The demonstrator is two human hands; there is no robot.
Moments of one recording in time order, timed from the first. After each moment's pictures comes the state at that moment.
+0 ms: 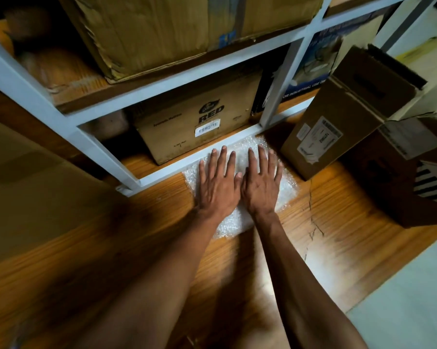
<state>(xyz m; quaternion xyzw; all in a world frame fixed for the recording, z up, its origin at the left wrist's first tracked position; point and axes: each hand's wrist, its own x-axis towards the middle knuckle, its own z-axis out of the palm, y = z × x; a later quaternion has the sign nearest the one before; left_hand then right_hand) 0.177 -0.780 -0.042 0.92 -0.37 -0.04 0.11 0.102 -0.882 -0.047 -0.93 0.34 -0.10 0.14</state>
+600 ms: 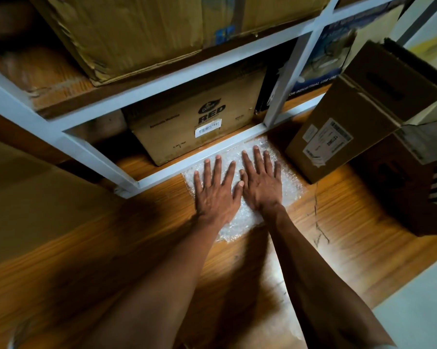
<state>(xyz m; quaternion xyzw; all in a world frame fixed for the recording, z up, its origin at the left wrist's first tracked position) 0.178 -0.780 -0.075 0.94 -0.32 -0.11 0.06 0.115 -0.918 -0.077 -0.96 0.26 0.06 0.10</state>
